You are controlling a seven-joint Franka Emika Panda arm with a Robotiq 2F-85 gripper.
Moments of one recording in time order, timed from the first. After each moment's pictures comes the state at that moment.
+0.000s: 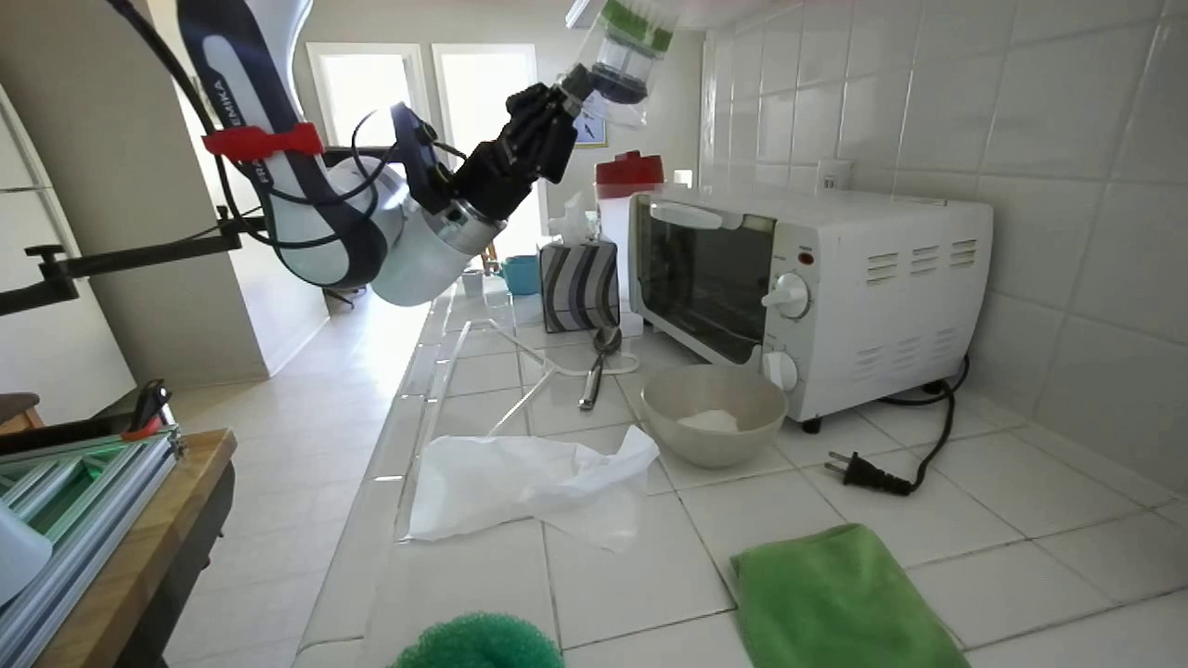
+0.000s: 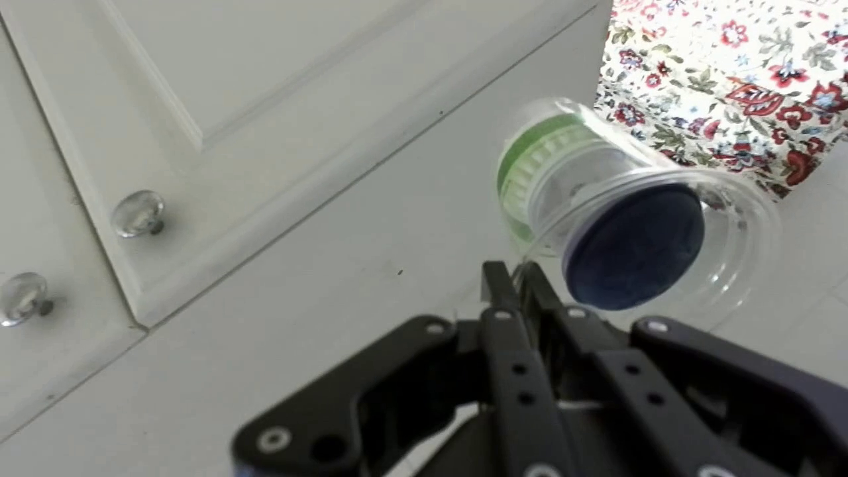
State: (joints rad) arm 0.23 0.41 0.23 -2.42 -2.31 0.96 0.52
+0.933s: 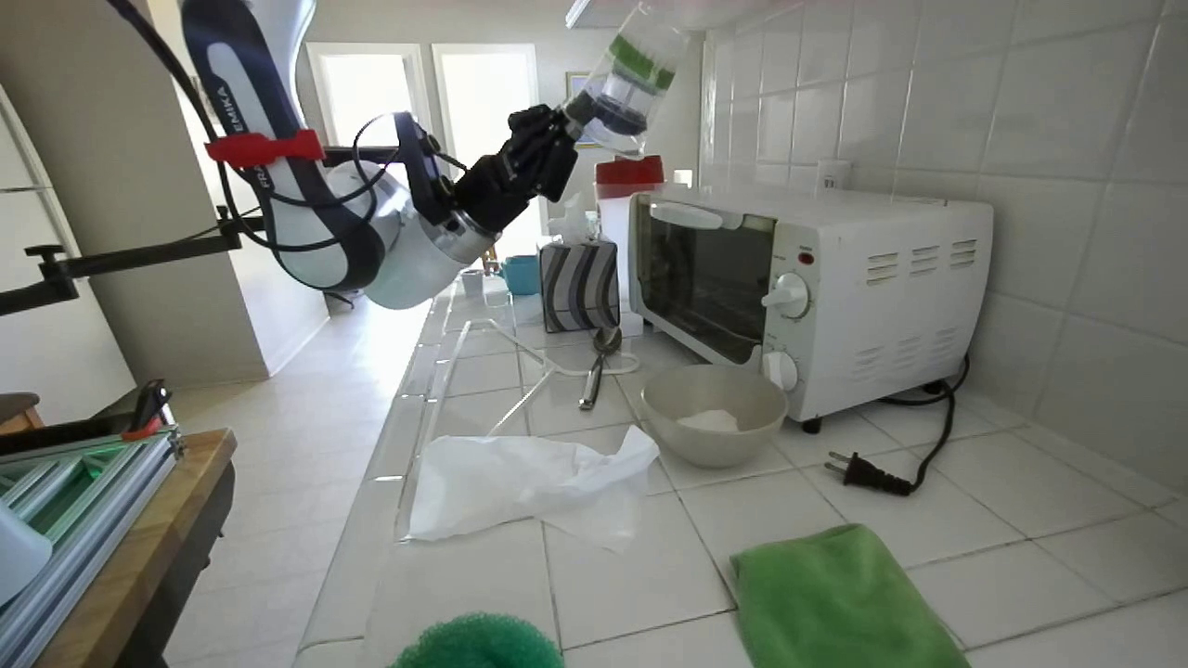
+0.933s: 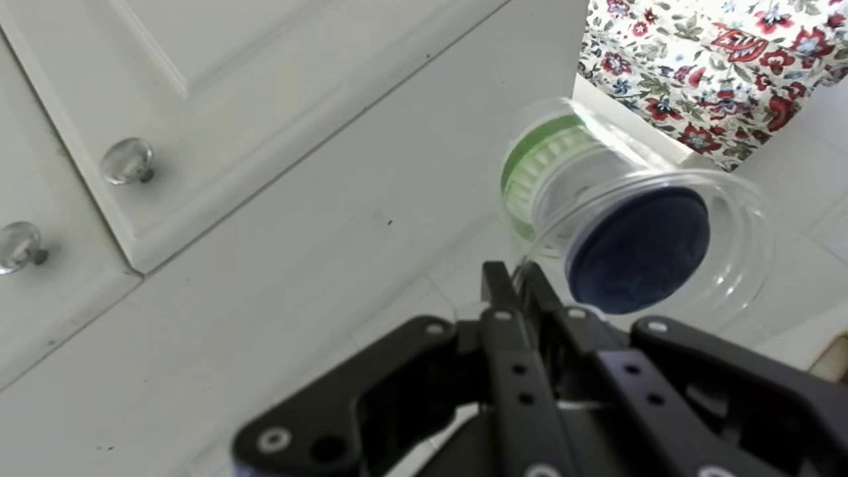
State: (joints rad) arm 0.23 0.42 0.26 -2.42 -2.30 1.02 0.52
